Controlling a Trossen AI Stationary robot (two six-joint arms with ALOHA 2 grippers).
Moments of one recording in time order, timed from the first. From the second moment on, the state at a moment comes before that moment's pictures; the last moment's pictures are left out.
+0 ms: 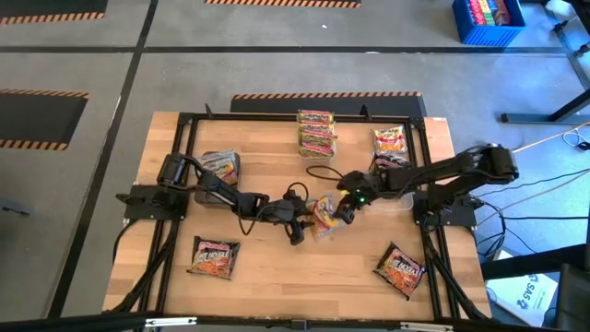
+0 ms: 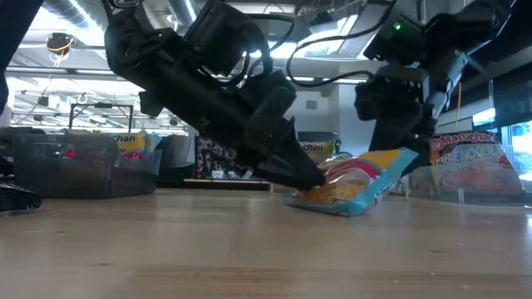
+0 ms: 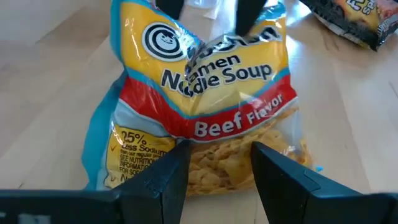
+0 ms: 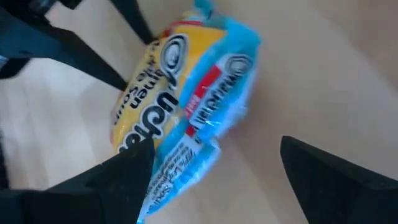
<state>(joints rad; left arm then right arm) -0.15 2.01 0.92 0.55 -0.22 -0.35 -0.03 1.41 0.59 -0.10 -0.19 0.67</state>
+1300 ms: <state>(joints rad) -0.15 2.02 0.91 0.64 -0.22 -0.34 -0.03 1.62 0.59 0.29 -0.25 0.84</state>
